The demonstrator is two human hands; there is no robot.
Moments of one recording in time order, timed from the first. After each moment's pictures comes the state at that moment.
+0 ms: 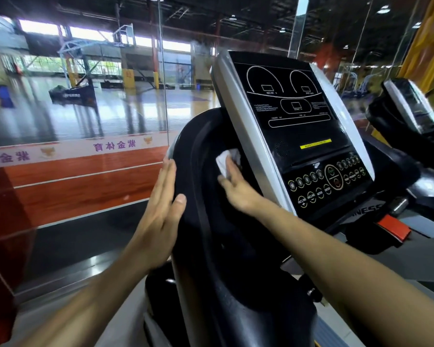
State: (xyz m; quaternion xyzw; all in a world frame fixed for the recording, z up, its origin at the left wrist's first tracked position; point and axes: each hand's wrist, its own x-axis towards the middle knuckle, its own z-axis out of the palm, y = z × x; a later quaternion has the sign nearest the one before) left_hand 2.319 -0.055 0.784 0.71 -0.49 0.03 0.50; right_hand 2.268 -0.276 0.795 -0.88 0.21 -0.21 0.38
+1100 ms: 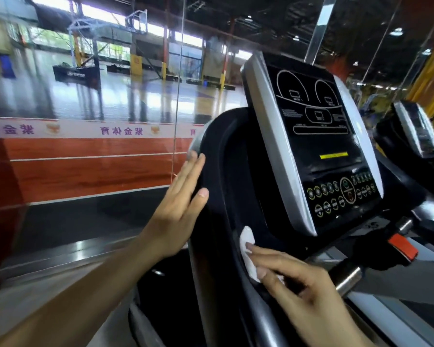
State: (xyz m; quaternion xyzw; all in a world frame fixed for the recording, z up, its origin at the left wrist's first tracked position) left_hand 2.338 -0.046 0.780 0.67 -0.52 0.02 0.53; right_hand 2.100 -0.143 0.777 -0.83 0.12 -0.30 0.45
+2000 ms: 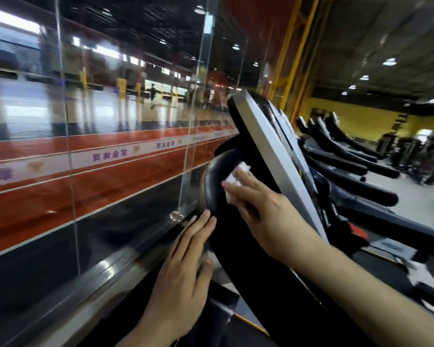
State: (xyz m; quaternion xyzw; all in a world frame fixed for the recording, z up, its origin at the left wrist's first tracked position) left_hand 2.506 -0.078 0.762 0.50 -0.69 -0.05 0.52; right_hand 2.346 -0.151 0.883 -0.88 0.33 -0.33 -0.01
